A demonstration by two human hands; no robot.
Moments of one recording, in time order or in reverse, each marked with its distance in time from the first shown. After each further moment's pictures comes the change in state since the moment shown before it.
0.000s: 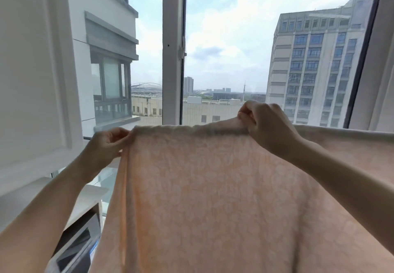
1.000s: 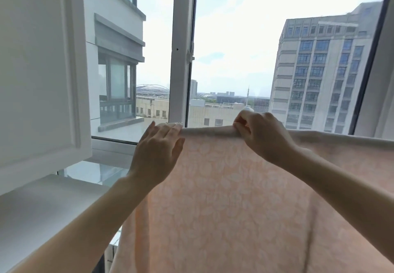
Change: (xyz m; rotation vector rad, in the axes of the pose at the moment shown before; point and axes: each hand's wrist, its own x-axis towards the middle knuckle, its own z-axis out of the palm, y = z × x) left_hand -0.017 0.019 0.077 0.929 0.198 0.572; right_hand -0.004 -0.021 0.005 -0.012 -0.062 -0.084
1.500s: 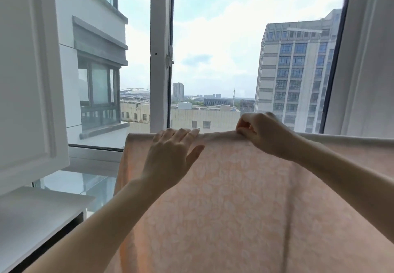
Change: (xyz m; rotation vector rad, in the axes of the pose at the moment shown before) left_hand 0.020 0.072 0.007 0.004 -0.098 0.135; right_hand -0.017 0.048 -0.045 0.015 -0.164 0.019
